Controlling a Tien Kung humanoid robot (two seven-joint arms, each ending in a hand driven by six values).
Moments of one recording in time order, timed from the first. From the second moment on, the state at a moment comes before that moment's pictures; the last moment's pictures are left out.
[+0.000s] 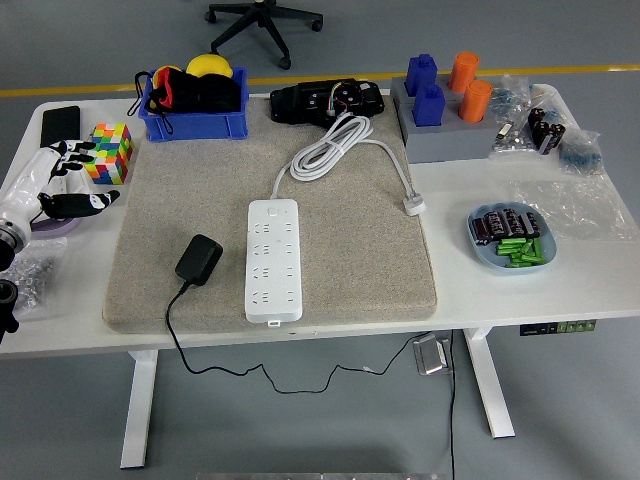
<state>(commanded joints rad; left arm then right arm) -0.24 0.25 -1.57 -1.33 1.89 -0.12 0.23 0.02 -0.24 1.37 0.39 -1.38 0.06 -0.24</state>
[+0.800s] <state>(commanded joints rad) -0.24 0.25 -1.58 -1.34 1.89 -0.11 0.21 0.02 -0.24 1.38 0.39 -1.38 0.06 -0.24</state>
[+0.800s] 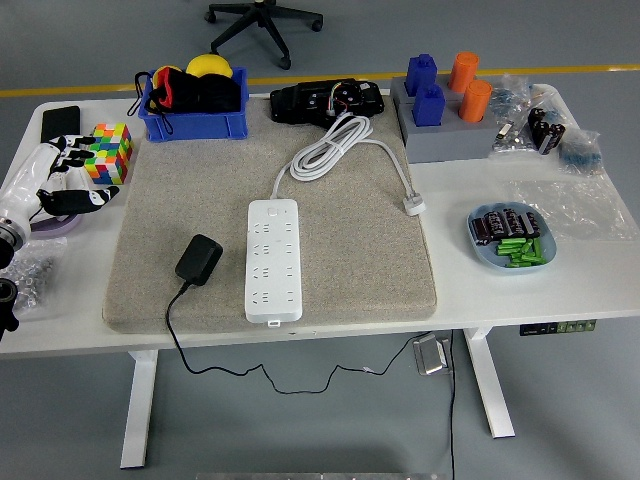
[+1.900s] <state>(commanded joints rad) -0.25 0.26 -1.58 -1.34 1.89 -0.11 0.23 0.03 -0.25 1.36 0.39 -1.38 0.06 -0.24</state>
